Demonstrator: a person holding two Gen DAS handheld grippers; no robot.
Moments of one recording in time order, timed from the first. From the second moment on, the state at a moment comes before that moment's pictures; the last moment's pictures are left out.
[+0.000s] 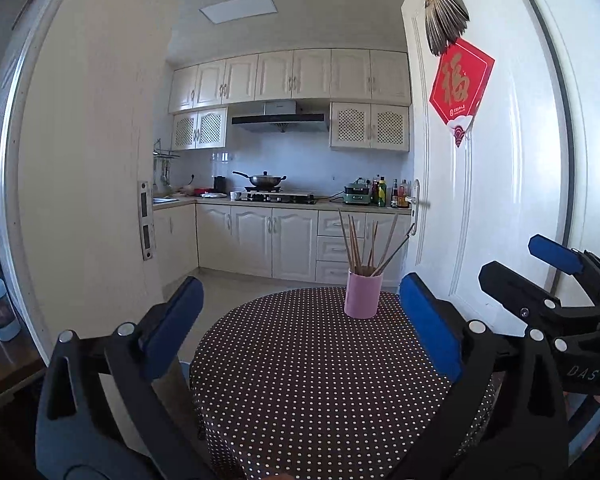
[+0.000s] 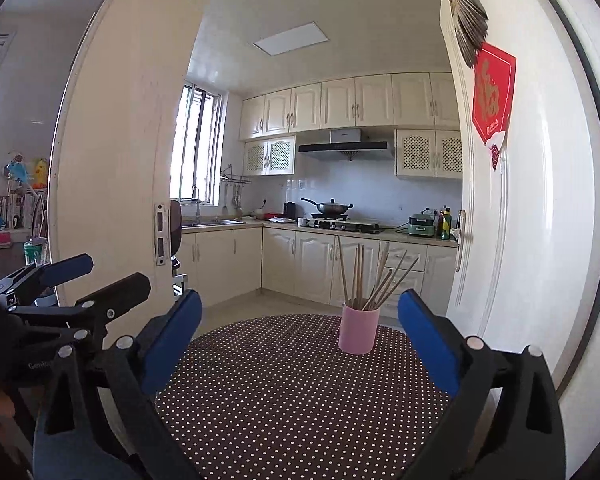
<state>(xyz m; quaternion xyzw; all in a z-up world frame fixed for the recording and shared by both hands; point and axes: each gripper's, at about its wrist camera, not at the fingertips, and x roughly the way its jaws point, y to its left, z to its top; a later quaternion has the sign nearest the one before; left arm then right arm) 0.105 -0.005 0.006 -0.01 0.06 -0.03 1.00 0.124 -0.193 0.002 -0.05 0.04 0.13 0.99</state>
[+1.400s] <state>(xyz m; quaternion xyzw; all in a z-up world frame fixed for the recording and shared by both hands) 0.056 -0.029 -0.001 0.04 -0.01 0.01 1.00 0.081 -0.201 -0.018 -0.03 0.02 0.09 0.99</state>
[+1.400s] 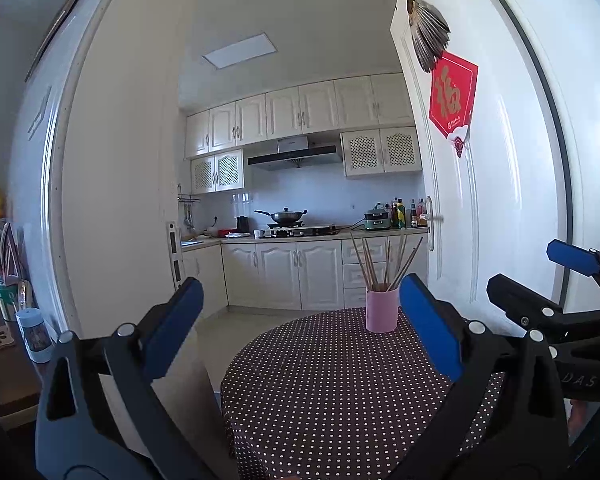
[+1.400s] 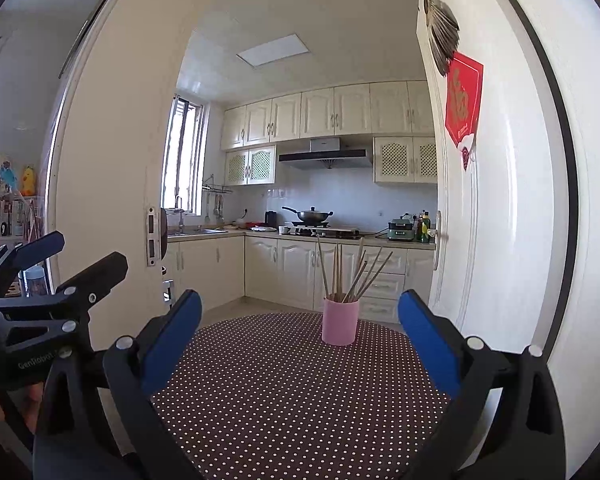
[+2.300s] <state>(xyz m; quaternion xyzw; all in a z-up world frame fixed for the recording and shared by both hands) 0.056 -0.034 -0.001 0.04 -0.01 0.01 1.00 0.081 -0.203 -0.021 -0.03 0.02 0.09 1.00</state>
